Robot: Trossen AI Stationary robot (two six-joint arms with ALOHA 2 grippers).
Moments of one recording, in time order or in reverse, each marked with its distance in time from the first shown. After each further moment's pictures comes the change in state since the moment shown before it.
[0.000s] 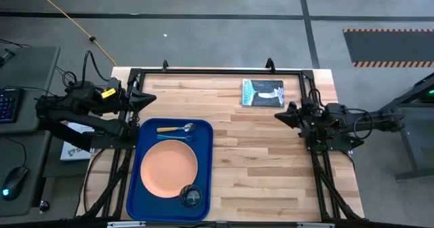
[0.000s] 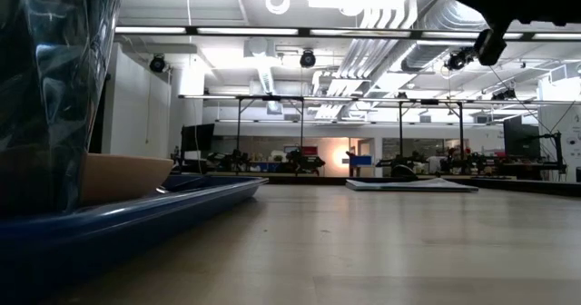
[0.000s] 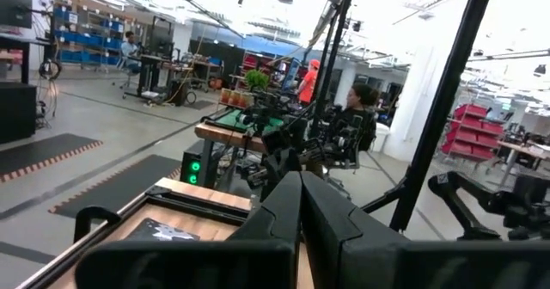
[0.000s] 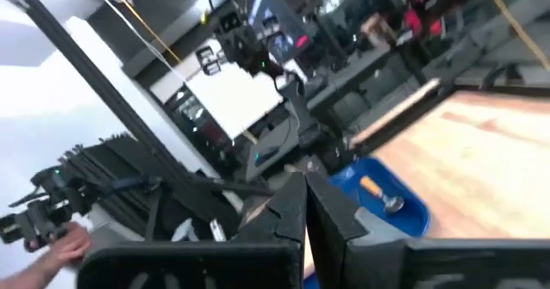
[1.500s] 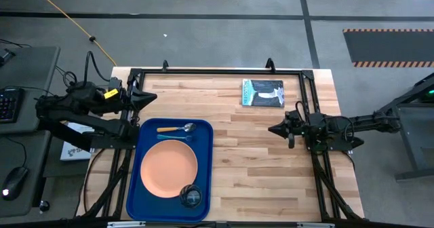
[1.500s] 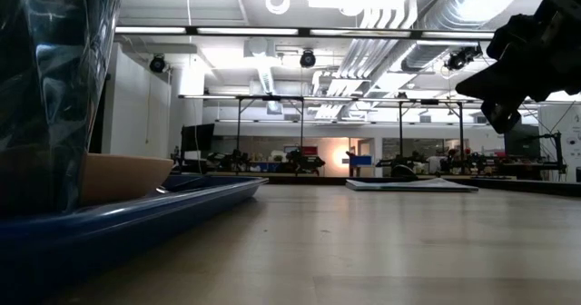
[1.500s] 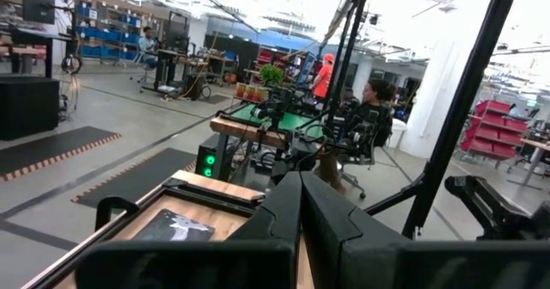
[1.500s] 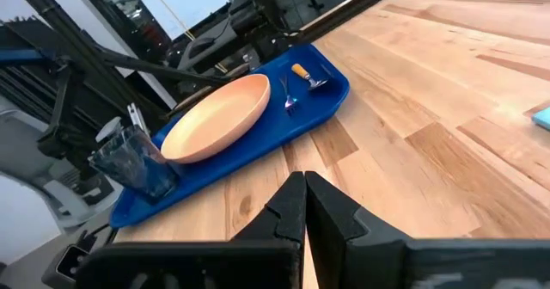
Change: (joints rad) left arm 0.000 0.000 0.000 -0.027 -0.045 0.000; right arm 0.001 -0.057 -0.224 -0.150 -0.033 -0.103
